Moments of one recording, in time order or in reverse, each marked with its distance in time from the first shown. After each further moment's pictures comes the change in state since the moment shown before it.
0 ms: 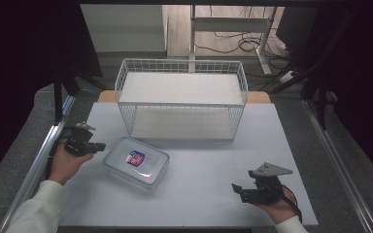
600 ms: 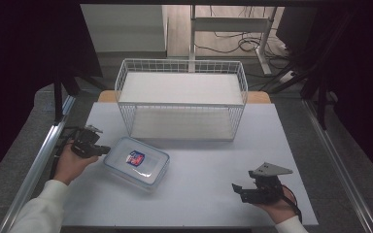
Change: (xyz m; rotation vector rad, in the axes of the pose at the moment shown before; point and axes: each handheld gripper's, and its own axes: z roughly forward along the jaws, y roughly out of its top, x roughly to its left) left arm -0.009 0.003 0.010 0.040 -0.021 0.031; right arm -0.001 0.000 0.000 0.005 0.000 0.007
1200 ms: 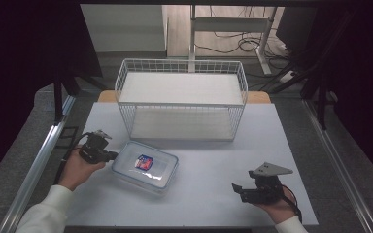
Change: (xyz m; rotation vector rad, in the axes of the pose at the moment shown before) left arm -0.038 0.000 0.002 0.037 -0.033 0.067; right arm 0.000 0.000 0.000 -0.001 -0.004 0.003
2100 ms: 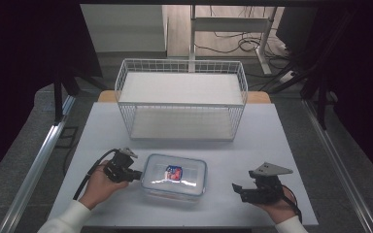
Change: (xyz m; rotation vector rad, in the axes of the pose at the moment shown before) left arm -0.079 0.001 0.023 0.034 -0.188 0.094; right arm 0.000 0.000 0.000 0.004 -0.003 0.002
